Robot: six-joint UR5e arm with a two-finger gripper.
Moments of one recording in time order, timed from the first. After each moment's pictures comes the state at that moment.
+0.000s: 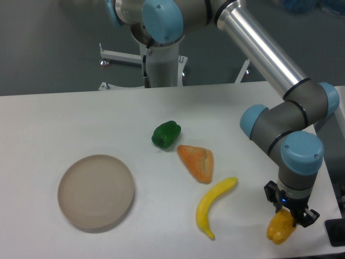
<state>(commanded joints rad) 2.37 -2.54 -0.65 -1.26 1.62 1.35</state>
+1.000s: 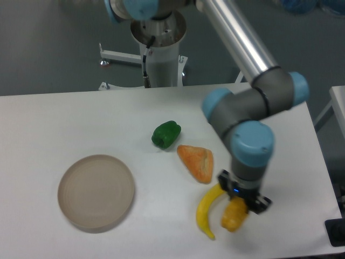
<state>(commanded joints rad) 2.14 -2.27 -0.93 -1.45 1.62 0.87</state>
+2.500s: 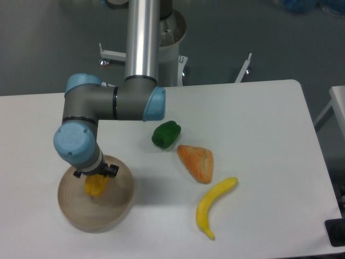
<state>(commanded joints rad) 1.80 -2.28 -1.10 -1.51 1.52 0.26</state>
